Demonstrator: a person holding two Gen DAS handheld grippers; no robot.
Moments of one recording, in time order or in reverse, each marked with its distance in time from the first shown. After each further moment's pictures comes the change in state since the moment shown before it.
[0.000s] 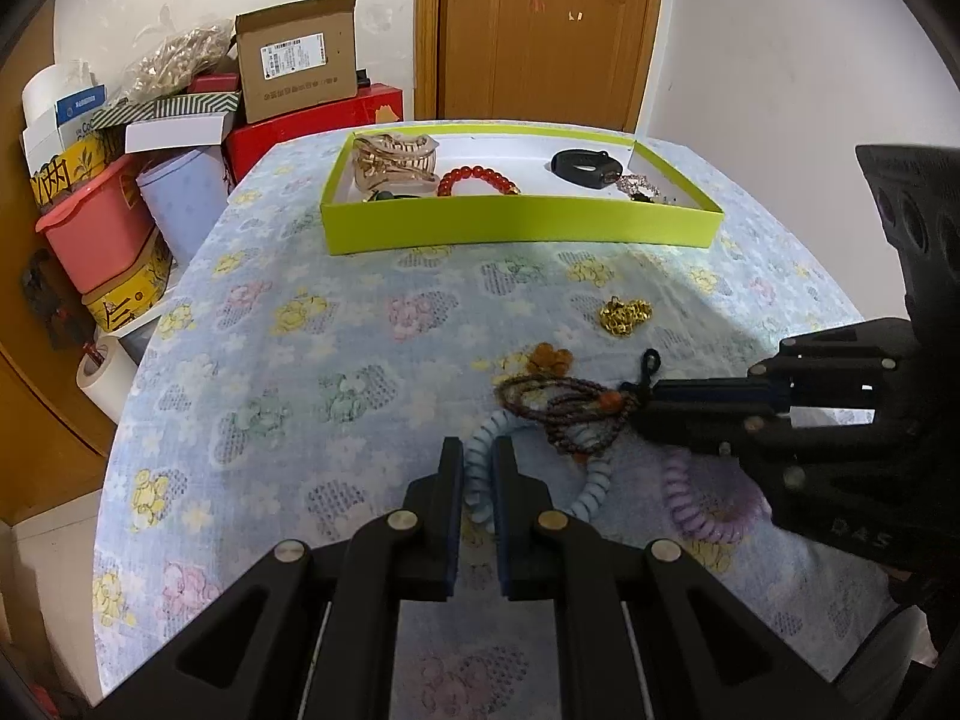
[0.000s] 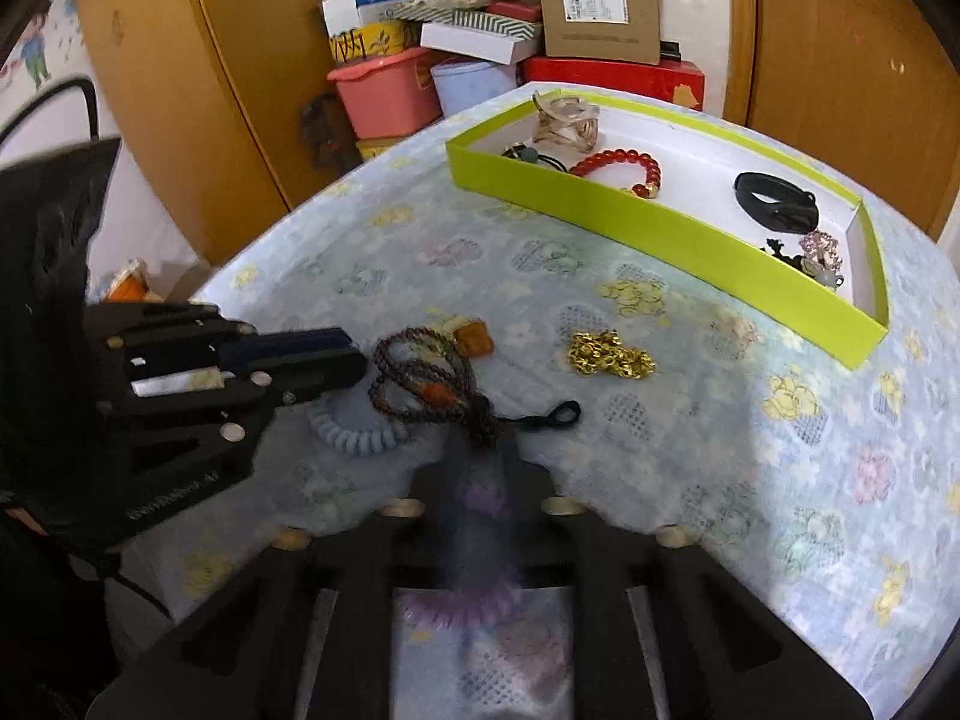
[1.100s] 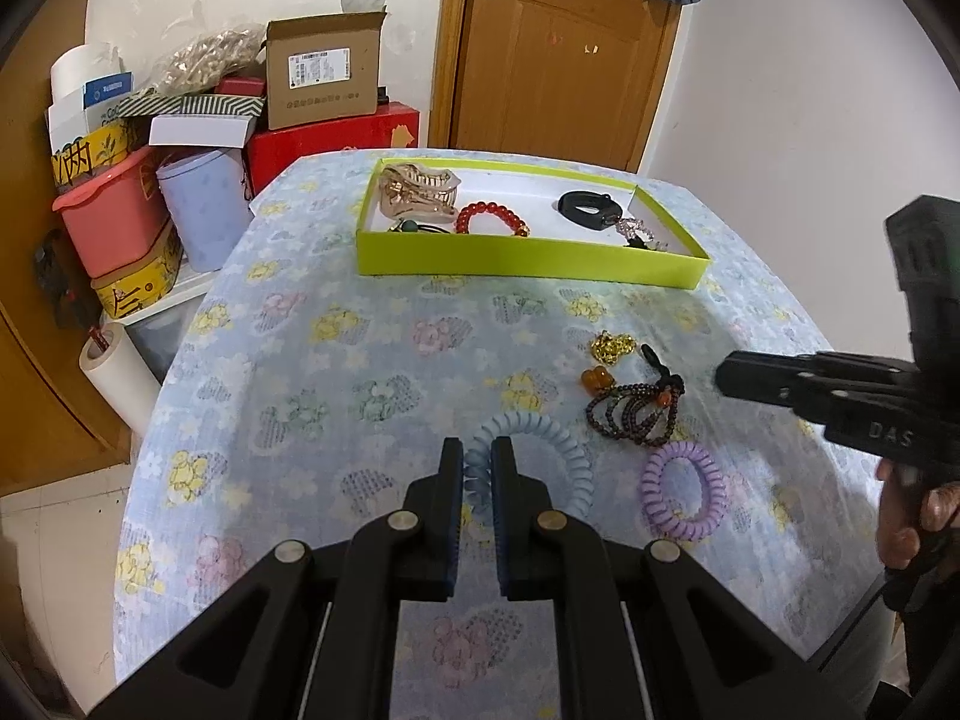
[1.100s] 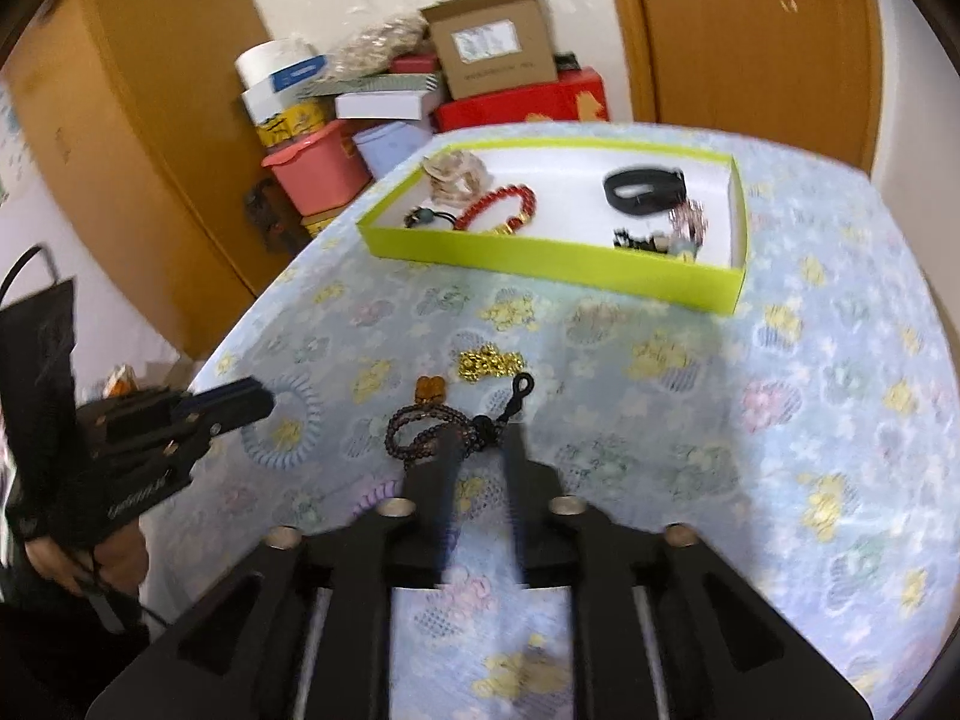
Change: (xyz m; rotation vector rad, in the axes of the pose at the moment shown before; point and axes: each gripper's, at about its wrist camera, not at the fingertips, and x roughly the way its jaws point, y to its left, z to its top) left arm -0.032 0.013 -0.001 -0.071 -0.053 -0.026; right arm -0.047 -0.044 -0.008 0.260 -0.092 -0.019
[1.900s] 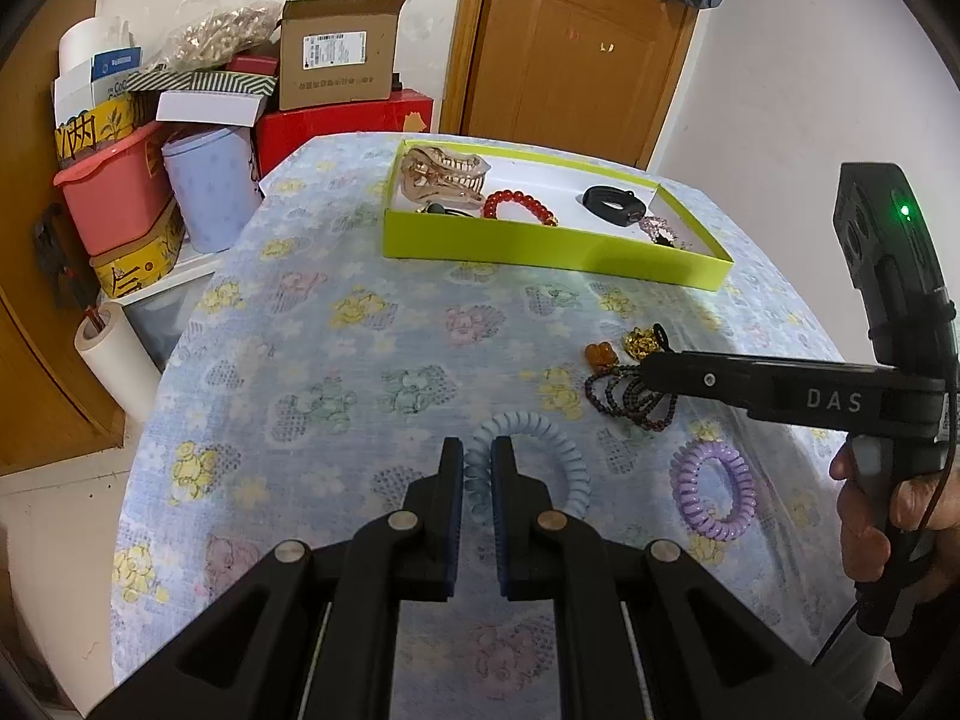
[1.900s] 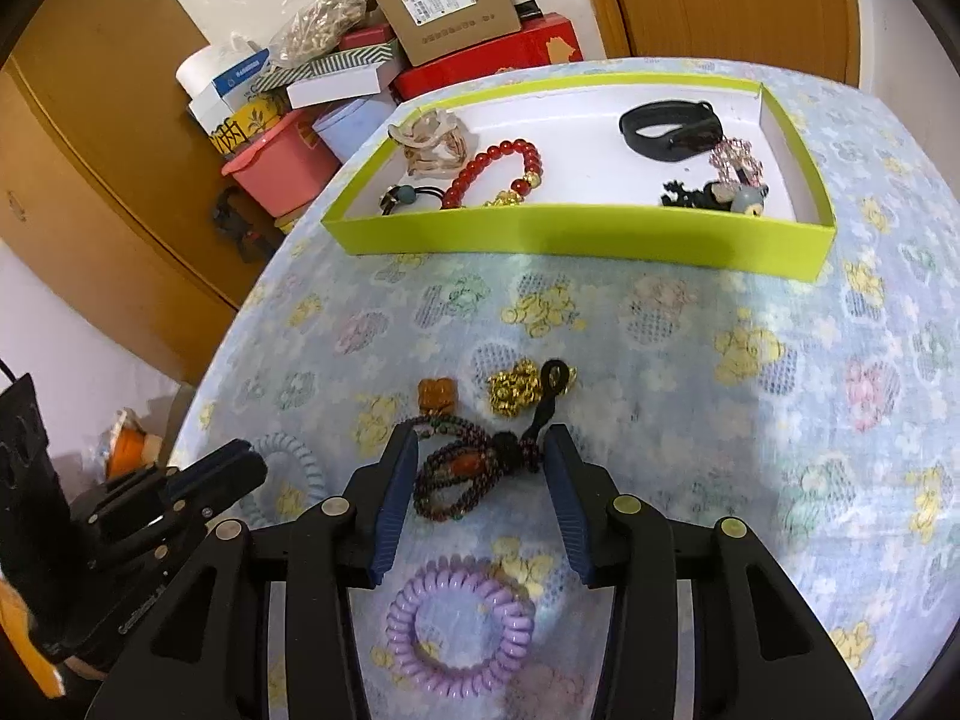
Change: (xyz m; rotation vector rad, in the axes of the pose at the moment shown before) left arm 0.011 0.020 -0.003 -0.041 0.019 -0.016; right arm 0.051 0.015 0.022 0.127 0.087 -0.020
